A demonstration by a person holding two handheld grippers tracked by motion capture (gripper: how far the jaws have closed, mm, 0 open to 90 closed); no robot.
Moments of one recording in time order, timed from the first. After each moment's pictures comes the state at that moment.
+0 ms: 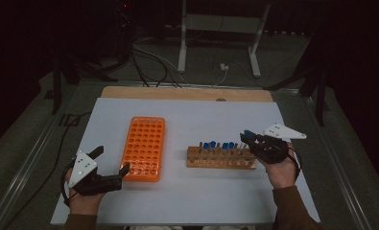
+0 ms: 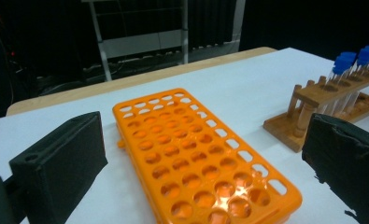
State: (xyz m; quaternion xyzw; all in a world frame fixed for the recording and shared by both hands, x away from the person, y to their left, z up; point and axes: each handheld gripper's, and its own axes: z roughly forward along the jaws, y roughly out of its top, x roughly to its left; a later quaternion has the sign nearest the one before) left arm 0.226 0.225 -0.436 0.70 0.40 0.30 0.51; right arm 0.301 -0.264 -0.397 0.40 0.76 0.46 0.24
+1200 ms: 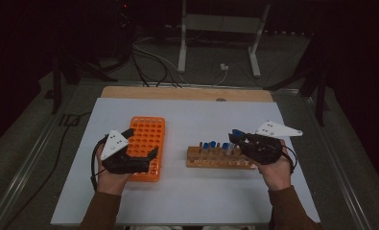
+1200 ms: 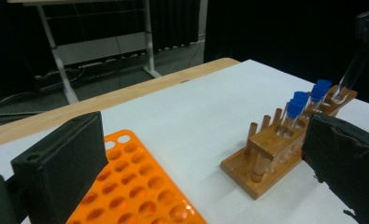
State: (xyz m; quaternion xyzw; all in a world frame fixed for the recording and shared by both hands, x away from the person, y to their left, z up) left arm 0.270 0.161 -0.404 0.73 0.36 0.25 0.53; right arm 0.289 -0.234 -0.369 0.35 0.77 0.49 0.20
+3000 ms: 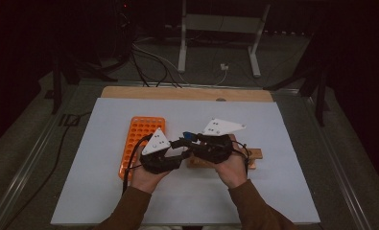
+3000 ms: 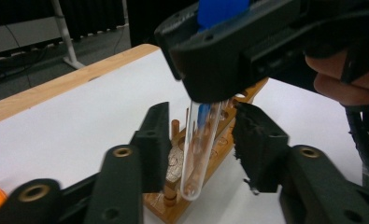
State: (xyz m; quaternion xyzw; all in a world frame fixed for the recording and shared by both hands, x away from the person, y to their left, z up) left arm 0.285 0.080 -0.410 0.79 0.26 0.14 0.54; right arm 0.296 -0.120 -0.367 0.25 0.80 0.52 0.14
